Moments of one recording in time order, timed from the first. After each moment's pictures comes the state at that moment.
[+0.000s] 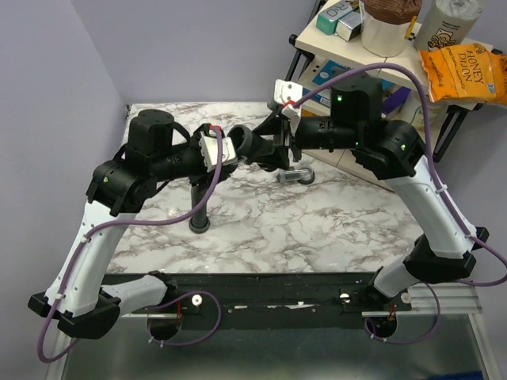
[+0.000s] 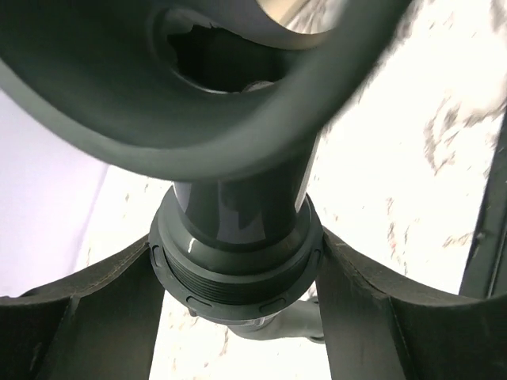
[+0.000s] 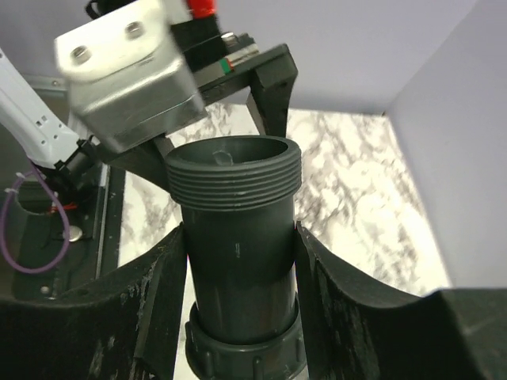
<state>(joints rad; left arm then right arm) -0.50 1.13 1.65 -0.99 0.52 0.69 0.87 1.57 2.20 -0.87 -0.53 -0.41</state>
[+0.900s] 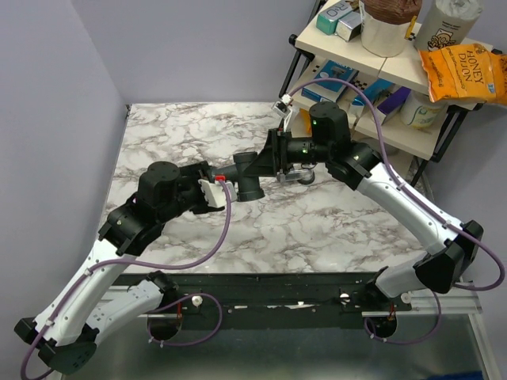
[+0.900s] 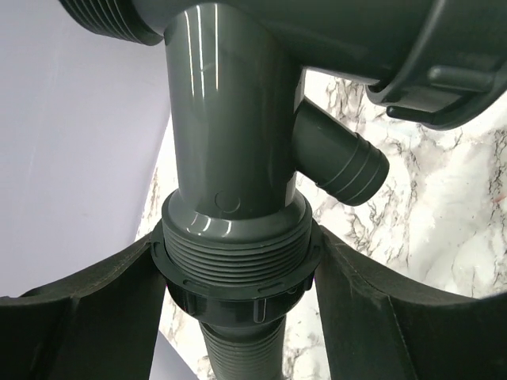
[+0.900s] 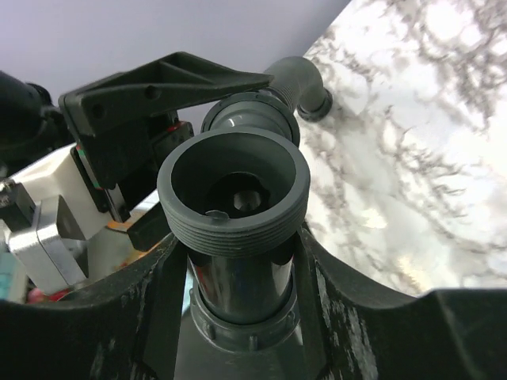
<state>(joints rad) -0.63 0.81 1.07 -0.67 0.13 0.82 0.71 1.45 1.49 -0.36 -0.65 0.57</state>
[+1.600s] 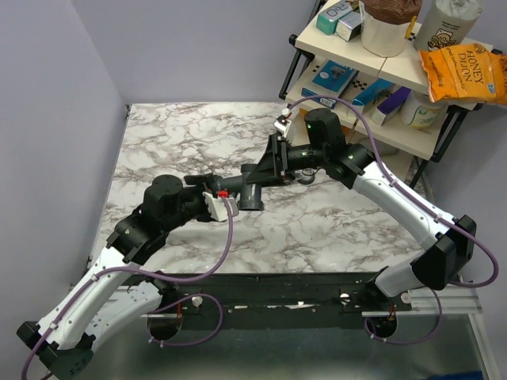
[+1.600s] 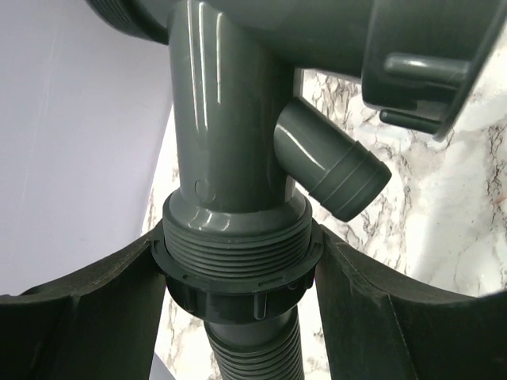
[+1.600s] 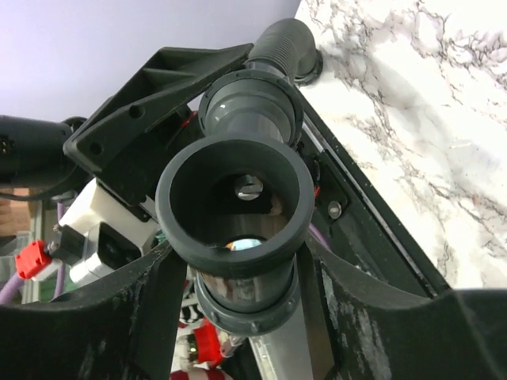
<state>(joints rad) -0.64 0.72 0.88 -0.53 0.17 0.87 0.67 1.48 1.42 -0.43 -0.76 0.84</state>
